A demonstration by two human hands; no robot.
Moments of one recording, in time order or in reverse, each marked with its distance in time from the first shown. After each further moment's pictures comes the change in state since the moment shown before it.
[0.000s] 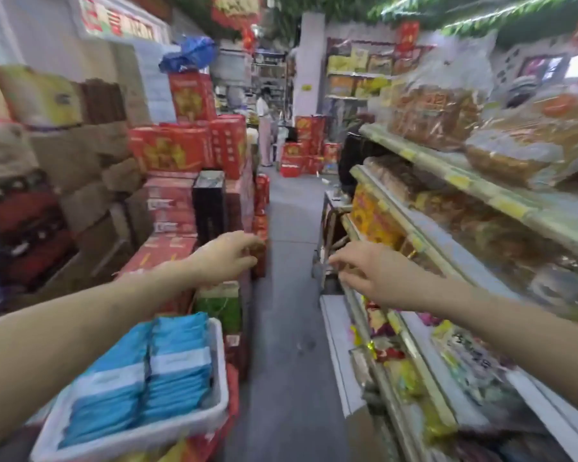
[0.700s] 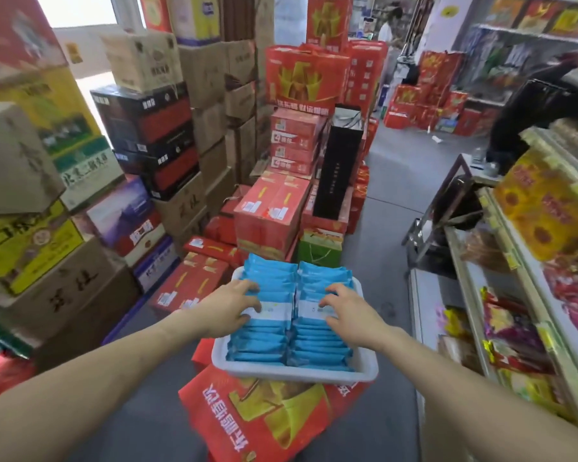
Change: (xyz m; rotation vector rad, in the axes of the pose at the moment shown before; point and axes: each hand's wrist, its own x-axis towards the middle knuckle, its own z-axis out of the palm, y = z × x) left_hand -0.272 -0.284 0.102 0.134 -0.250 -0.200; right_hand 0.162 -0.233 0.304 0.234 -0.402 -0.021
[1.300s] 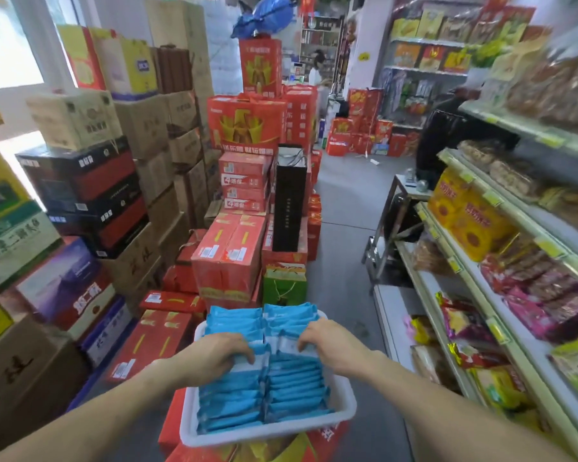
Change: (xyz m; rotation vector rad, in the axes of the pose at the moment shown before) left_hand 0.036 0.012 -0.026 -0.149 -0.109 0.194; right_hand -0.005 0.013 -0.019 -0.140 0.053 -0.073
